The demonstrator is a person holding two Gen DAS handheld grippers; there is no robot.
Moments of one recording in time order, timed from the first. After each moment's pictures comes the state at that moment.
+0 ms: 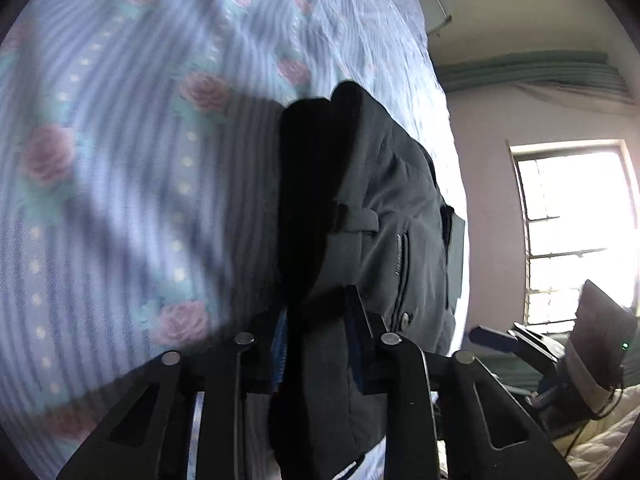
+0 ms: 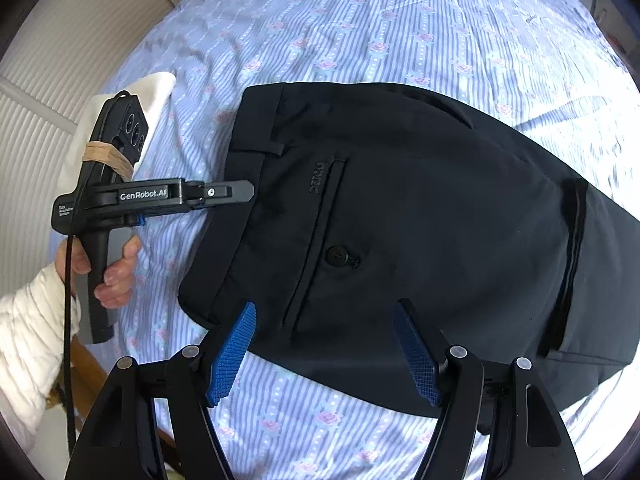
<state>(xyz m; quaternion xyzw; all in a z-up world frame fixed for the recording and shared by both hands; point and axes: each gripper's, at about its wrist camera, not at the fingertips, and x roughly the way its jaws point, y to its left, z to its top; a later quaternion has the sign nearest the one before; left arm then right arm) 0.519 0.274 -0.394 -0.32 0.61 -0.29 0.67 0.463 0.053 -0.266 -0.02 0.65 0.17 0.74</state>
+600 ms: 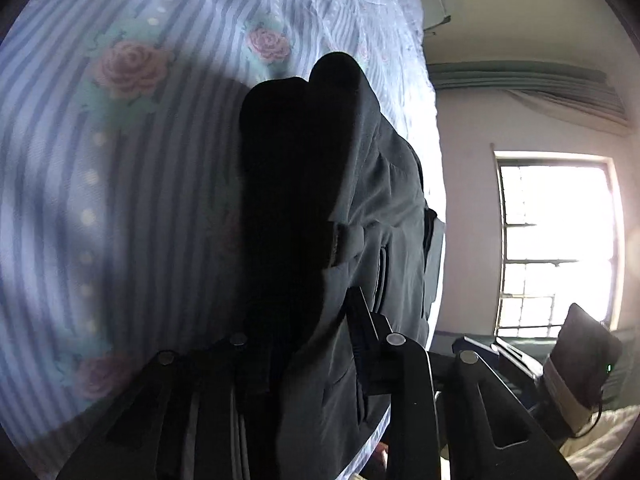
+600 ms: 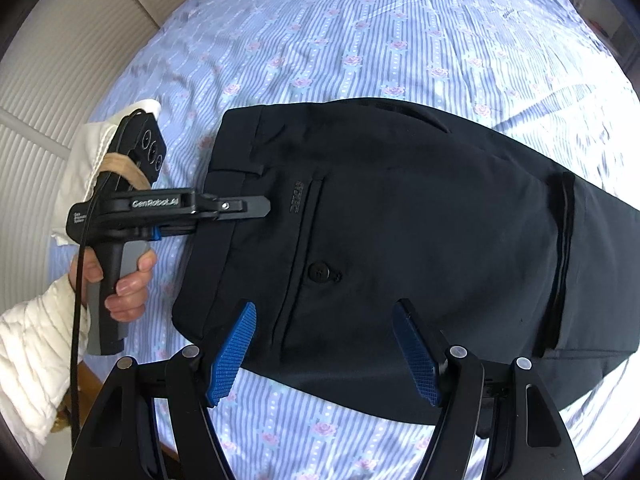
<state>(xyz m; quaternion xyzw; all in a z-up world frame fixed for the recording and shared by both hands) 0.545 0.254 -0.407 -0.36 0.62 -0.30 0.64 0.469 0.036 -0.264 0.00 0.63 0.15 0.76</state>
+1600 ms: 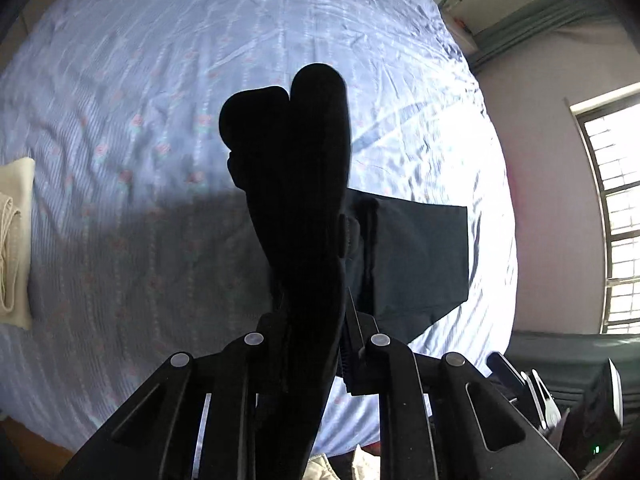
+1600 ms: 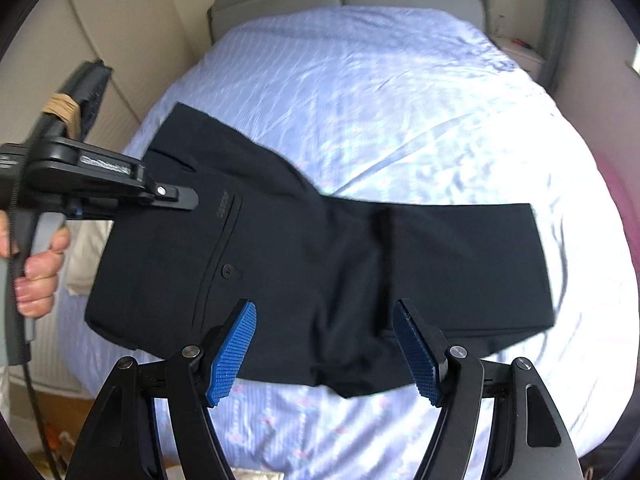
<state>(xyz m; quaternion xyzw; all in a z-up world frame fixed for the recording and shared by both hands) 0.517 0.052 -0.146 -0.14 0.65 -0.14 0.74 0.389 -0.167 -0.120 0.06 0.51 0.08 0.86</state>
